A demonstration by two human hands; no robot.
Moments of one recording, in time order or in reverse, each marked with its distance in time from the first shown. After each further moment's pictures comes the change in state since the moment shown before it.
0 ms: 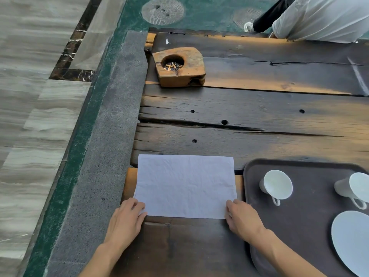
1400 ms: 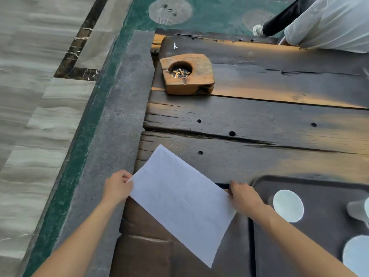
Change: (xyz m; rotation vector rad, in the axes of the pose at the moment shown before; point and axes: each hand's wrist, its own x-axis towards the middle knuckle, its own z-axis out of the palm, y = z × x) left_hand 0.129 -0.028 -0.070 -0.460 -0.015 -0.583; right_hand 0.093 0.007 -0.069 0.051 -0.064 0.067
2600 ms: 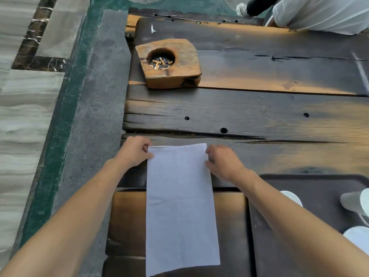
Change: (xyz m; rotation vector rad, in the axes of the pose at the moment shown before) left_hand 0.104 0.122 0.026 0.268 -0.200 0.588; right_hand 0.071 -0.038 -0.080 0.203 0.157 -0.065
